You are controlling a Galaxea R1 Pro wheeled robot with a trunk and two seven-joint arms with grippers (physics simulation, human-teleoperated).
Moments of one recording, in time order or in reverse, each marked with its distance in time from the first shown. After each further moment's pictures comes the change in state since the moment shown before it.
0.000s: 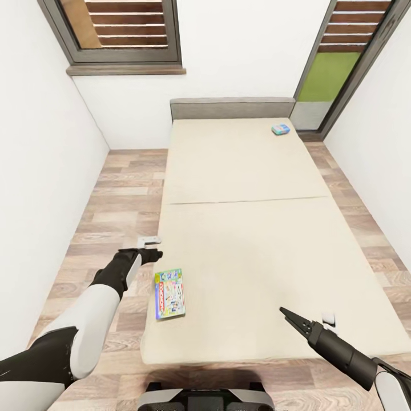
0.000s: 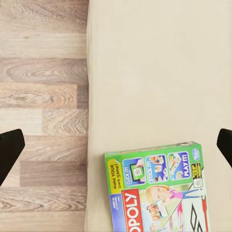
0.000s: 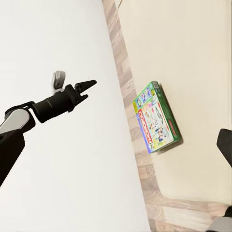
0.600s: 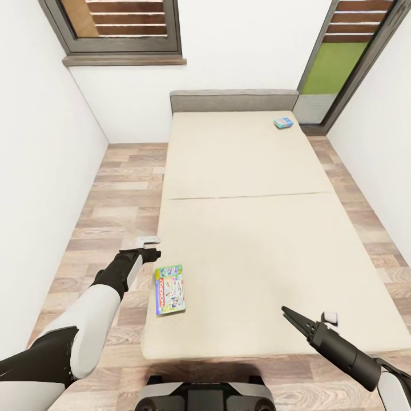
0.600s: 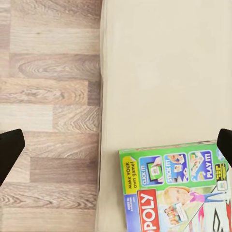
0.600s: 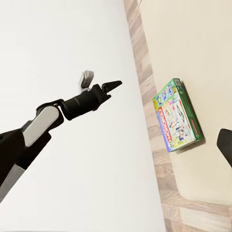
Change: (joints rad) left arm -0.001 -0.002 -0.003 0.014 -0.002 -0.038 0.052; right arm 0.001 -0.004 -0.003 -0.003 0.000 0.000 0.114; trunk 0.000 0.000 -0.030
